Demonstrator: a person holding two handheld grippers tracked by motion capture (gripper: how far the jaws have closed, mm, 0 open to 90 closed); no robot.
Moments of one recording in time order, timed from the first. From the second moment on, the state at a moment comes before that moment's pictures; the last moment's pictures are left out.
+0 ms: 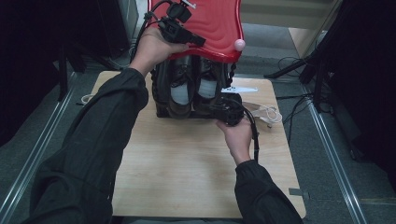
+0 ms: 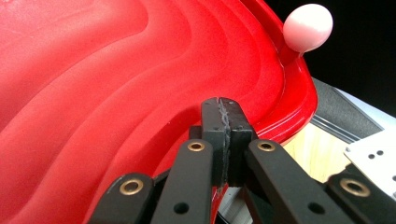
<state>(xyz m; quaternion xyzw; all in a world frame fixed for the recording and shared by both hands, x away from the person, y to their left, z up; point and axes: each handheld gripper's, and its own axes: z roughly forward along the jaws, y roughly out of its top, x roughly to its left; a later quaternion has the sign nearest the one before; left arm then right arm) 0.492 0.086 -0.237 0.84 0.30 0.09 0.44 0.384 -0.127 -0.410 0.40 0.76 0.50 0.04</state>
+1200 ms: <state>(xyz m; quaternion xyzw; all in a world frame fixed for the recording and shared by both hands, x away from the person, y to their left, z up) 0.492 0.089 -0.238 0.84 0.31 0.09 0.45 0.426 -0.143 -0.395 0.46 0.74 0.48 0.06</state>
